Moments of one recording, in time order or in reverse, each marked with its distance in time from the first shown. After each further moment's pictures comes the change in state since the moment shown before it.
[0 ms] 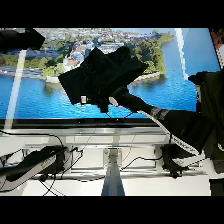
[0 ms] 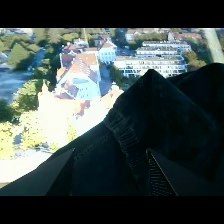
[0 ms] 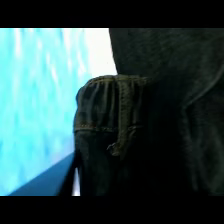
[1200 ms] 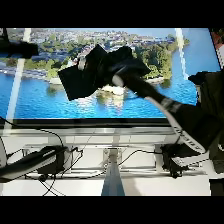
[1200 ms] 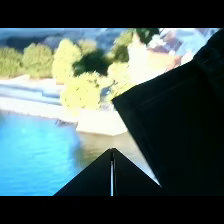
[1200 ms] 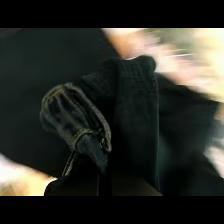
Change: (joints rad) left arm 0.125 -0.156 -0.024 0.220 -0.095 0.031; right arm -0.166 0.090 0.262 -0.076 -0.066 0.383
